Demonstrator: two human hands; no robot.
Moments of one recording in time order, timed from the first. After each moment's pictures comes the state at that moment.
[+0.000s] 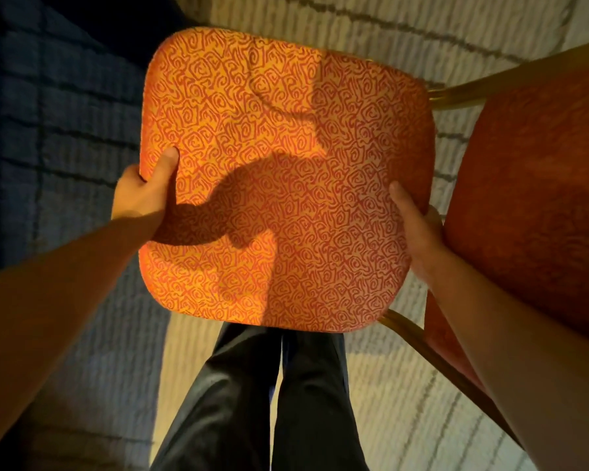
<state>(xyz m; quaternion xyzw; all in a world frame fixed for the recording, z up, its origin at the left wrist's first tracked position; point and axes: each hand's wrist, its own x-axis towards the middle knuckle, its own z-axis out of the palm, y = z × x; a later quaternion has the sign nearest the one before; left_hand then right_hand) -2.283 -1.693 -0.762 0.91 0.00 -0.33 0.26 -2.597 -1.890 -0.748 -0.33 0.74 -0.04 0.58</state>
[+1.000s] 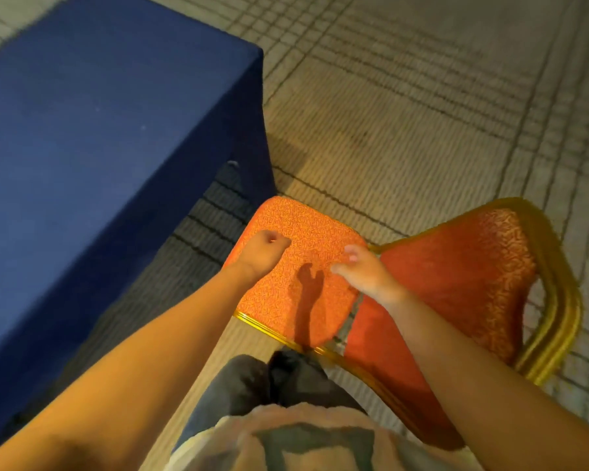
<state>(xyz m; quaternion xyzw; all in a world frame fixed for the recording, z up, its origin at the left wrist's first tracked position) -2.458 -1.720 -0.394 0.83 -0.08 -0.40 0.38 -2.588 -1.884 -0.455 -0.75 0.41 0.13 0.51</state>
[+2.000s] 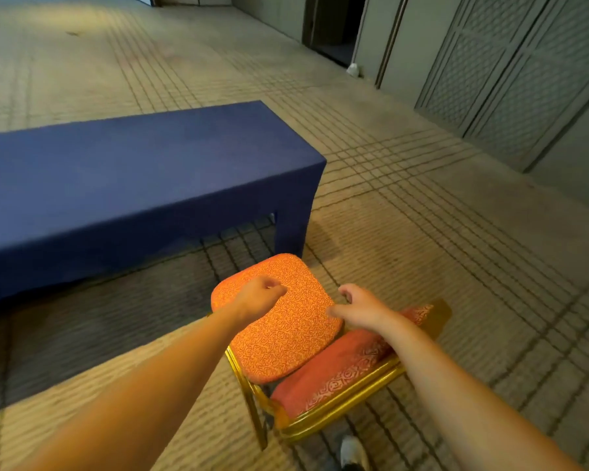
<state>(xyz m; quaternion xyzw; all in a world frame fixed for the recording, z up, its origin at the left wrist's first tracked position) -2.646 -1.746 -0.328 0.86 0.03 -0.22 0.47 -2.671 -1.975 -0.329 -0.90 0.11 0.22 0.37</state>
